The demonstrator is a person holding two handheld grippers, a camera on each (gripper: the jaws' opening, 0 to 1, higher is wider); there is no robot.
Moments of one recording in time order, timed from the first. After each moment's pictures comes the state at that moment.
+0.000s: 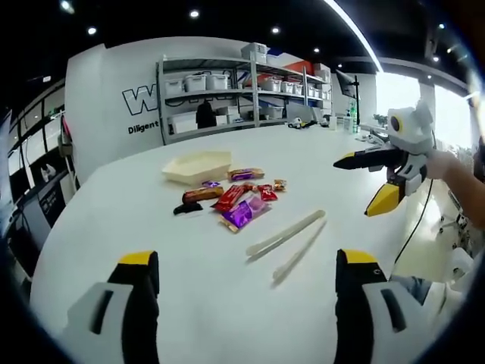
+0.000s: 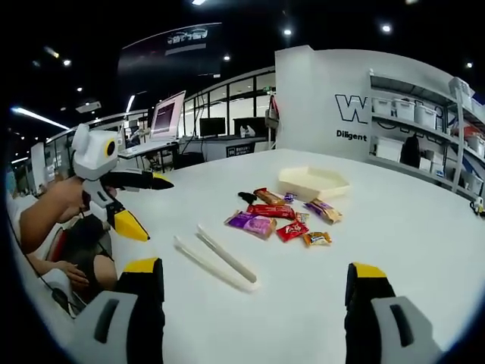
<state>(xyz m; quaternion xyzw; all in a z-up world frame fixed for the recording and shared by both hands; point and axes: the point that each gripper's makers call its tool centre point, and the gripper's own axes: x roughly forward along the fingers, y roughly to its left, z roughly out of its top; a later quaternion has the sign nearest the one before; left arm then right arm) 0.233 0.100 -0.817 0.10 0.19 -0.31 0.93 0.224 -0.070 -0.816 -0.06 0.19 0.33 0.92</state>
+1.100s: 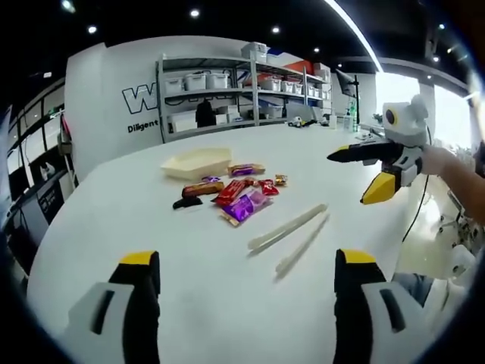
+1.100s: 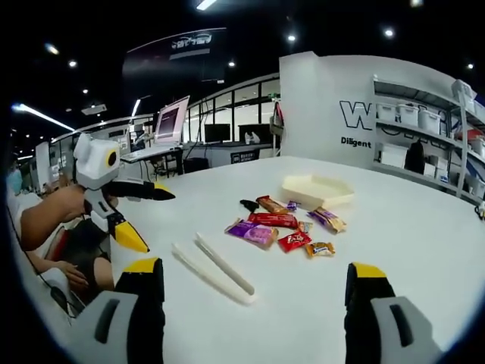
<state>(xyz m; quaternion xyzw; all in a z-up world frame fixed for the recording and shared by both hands) 0.234 0.101 -0.831 0.09 0.20 -0.31 0.93 0.236 -0.063 -0.817 -0.05 0.16 0.35 0.92</state>
